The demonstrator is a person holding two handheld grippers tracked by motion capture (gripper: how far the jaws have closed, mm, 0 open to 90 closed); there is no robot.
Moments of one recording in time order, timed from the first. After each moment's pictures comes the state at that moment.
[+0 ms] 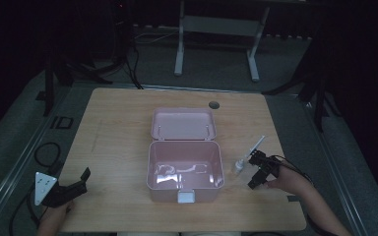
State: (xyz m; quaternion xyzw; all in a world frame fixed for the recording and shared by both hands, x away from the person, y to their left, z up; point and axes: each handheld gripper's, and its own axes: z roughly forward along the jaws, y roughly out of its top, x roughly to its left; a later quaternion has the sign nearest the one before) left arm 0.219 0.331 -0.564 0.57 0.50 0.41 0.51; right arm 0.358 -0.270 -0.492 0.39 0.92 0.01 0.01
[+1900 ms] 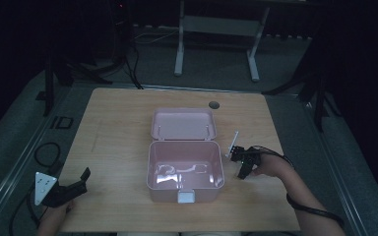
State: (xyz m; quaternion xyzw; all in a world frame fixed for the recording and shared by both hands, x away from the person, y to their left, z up) left arm 0.219 0.331 -0.564 0.57 0.50 0.41 0.51; right arm 0.386 -0.221 -0.501 0.22 0.98 -0.03 0.01
